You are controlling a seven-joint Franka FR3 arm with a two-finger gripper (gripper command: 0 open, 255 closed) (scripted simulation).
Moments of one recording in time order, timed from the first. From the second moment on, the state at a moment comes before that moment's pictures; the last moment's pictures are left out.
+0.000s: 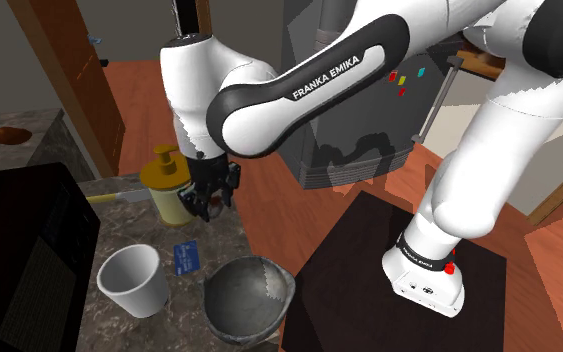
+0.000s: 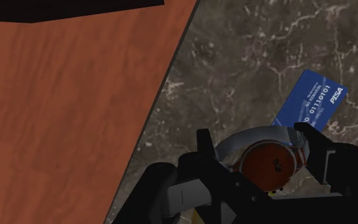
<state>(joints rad) 0.09 0.00 0.59 -2.11 0.00 2.11 0.72</state>
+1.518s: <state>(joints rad) 0.17 -0.22 0.65 -2.11 0.14 1.93 0.80</state>
